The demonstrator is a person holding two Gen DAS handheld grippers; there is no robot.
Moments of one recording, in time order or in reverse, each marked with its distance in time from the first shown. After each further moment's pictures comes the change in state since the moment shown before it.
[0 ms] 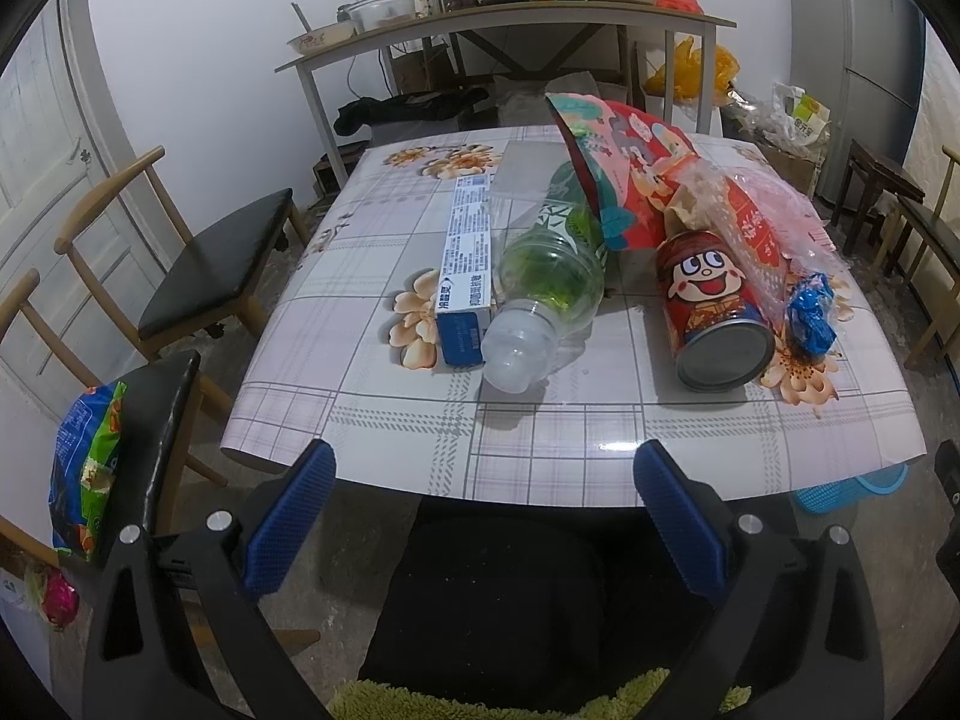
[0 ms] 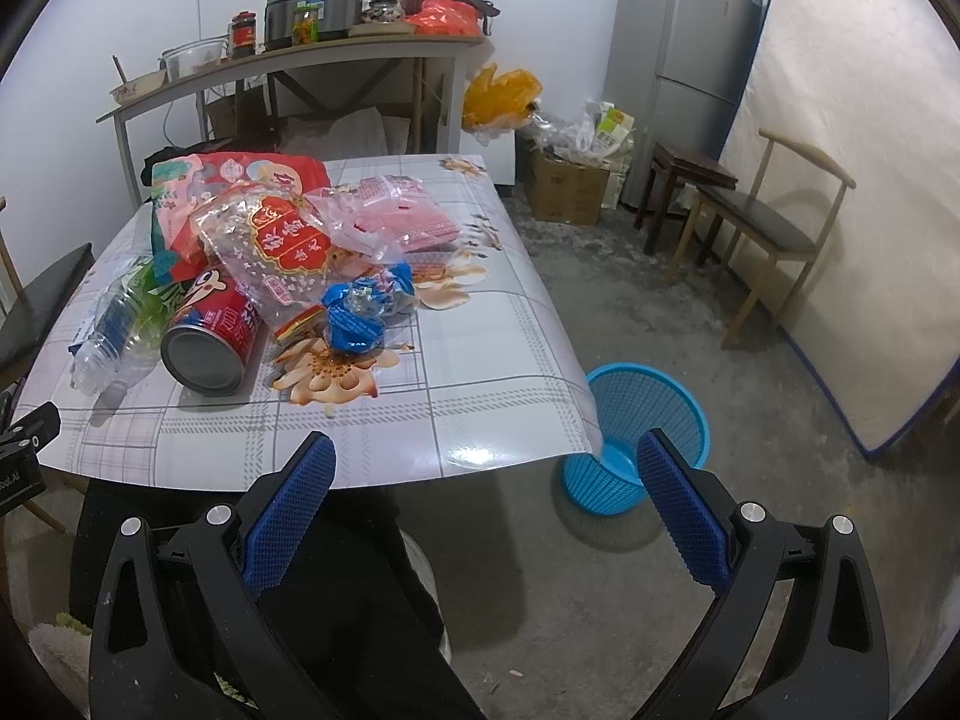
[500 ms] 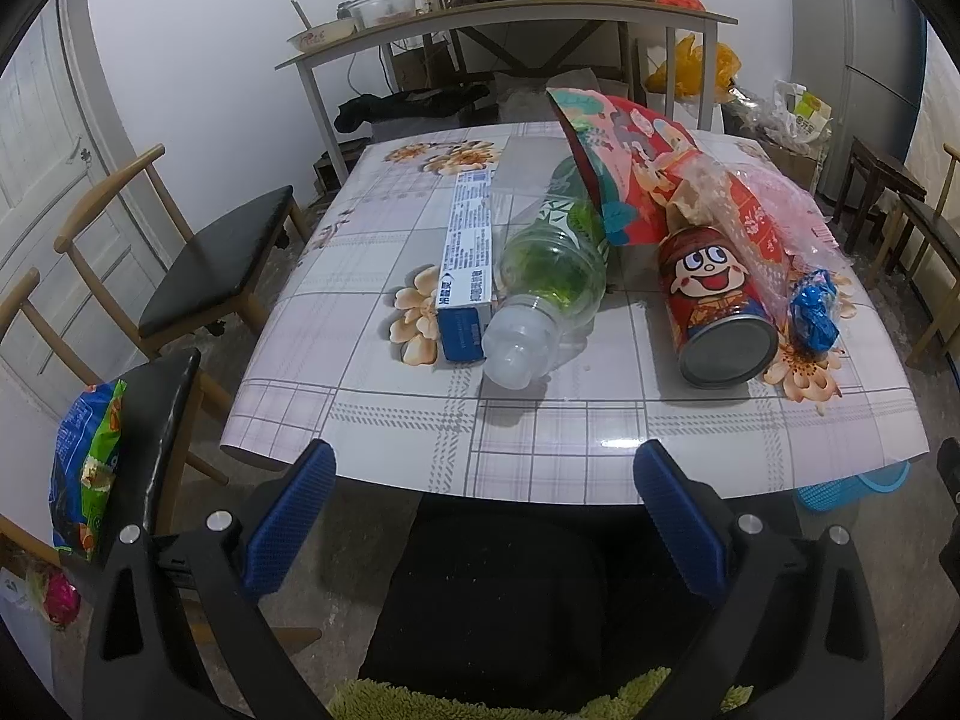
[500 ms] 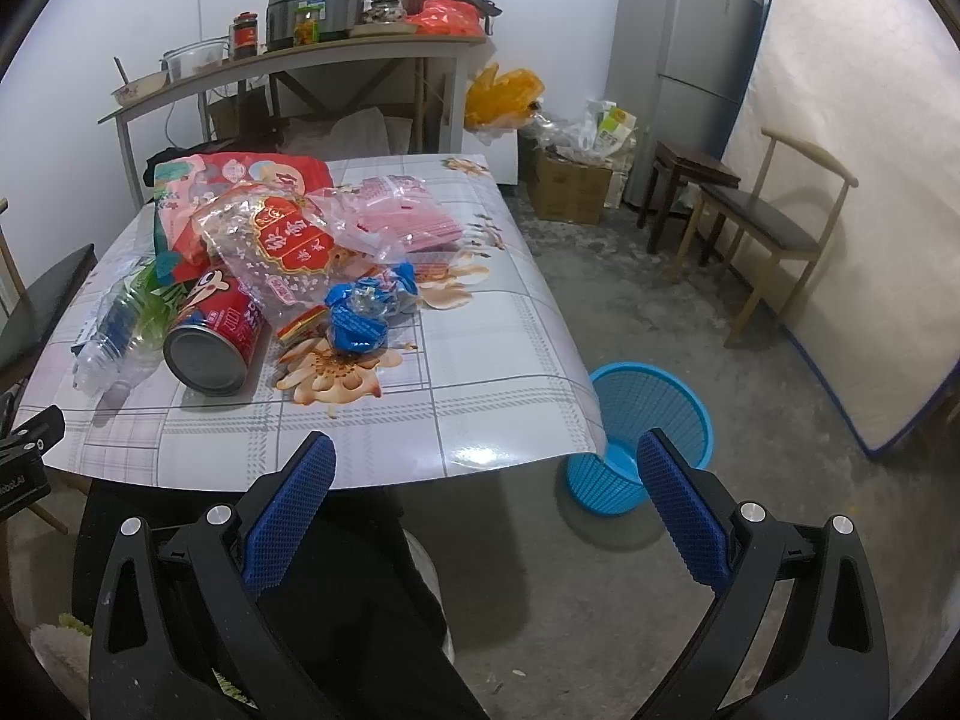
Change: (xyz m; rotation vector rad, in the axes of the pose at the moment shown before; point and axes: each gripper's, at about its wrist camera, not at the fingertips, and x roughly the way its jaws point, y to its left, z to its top) left arm 0.002 0.002 -0.002 0.001 0.005 0.000; right arm -0.001 0.001 0.002 0.000 0.001 0.005
